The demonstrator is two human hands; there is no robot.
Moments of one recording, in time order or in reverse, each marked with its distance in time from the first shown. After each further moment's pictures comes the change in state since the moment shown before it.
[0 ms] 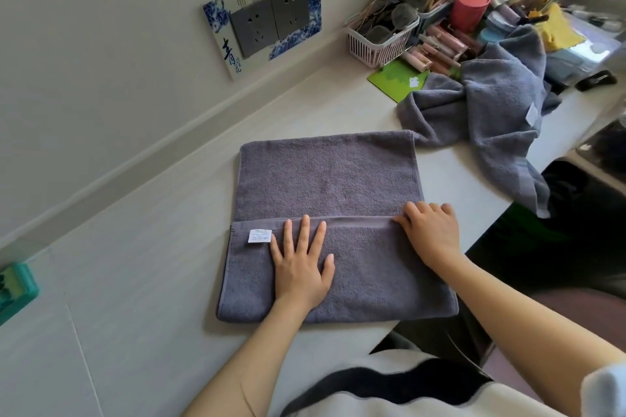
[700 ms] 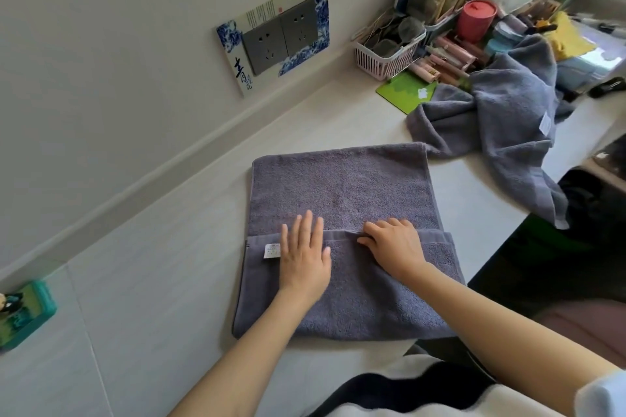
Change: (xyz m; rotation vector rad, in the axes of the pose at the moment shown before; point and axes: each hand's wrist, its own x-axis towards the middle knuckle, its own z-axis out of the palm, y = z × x) left_hand 0.031 -0.017 -0.032 -0.027 0.092 0.057; right_hand 0.017 -0.077 -0.005 0.145 -0.049 -0.169
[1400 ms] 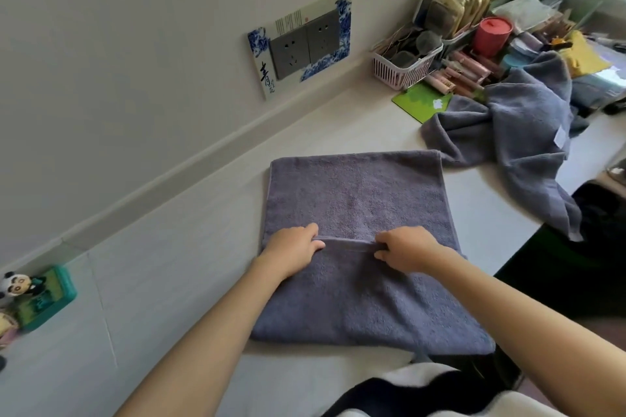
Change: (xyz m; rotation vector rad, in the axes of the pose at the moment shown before) left_hand 0.026 -0.046 -0.049 -0.028 -0.430 0.026; right_hand 0.017 -0.013 -0.053 -0.035 -0.657 -0.032
